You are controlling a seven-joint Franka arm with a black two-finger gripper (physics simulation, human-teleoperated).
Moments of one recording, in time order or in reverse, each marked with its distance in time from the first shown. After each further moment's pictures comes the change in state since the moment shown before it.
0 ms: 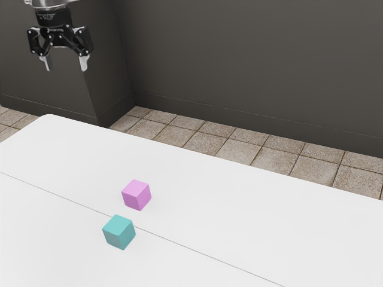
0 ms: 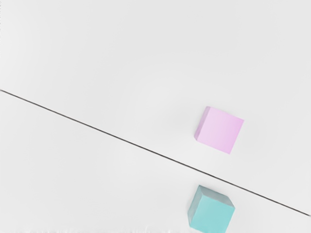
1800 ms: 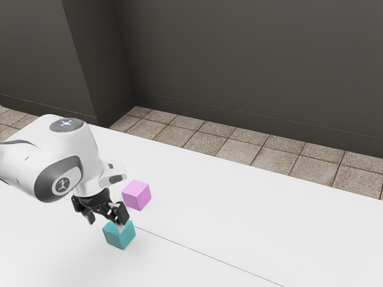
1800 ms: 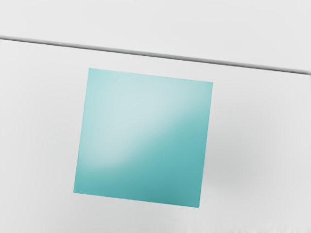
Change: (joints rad) arm -0.003 -0.461 -0.283 -1.521 -0.015 1.149 -0.039
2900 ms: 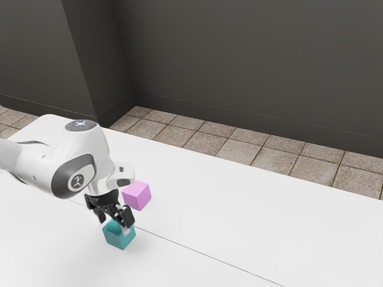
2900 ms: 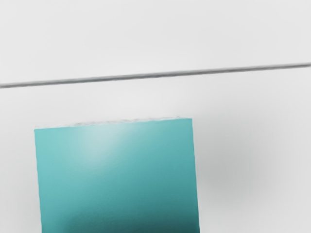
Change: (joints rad) arm 0.002 0.155 0.010 0.086 -0.021 0.023 0.236
